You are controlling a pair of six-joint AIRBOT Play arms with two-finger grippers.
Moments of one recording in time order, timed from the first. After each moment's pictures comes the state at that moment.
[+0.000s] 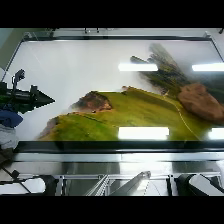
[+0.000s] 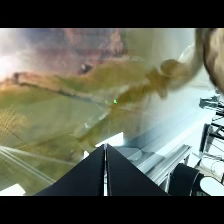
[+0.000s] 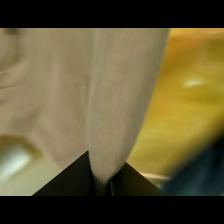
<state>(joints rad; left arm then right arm) 0.44 -1.52 1.18 -2.46 1.52 2.04 -0.98 -1.14 0.87 -1.14 1.05 1.54</state>
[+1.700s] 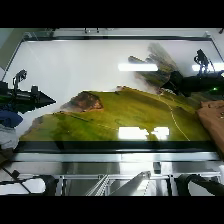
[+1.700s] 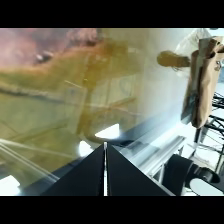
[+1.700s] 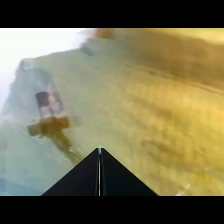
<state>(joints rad) 0.43 -1.52 1.18 -2.46 1.56 2.02 -0.08 -1.23 1.11 -0.81 1.07 1.48</state>
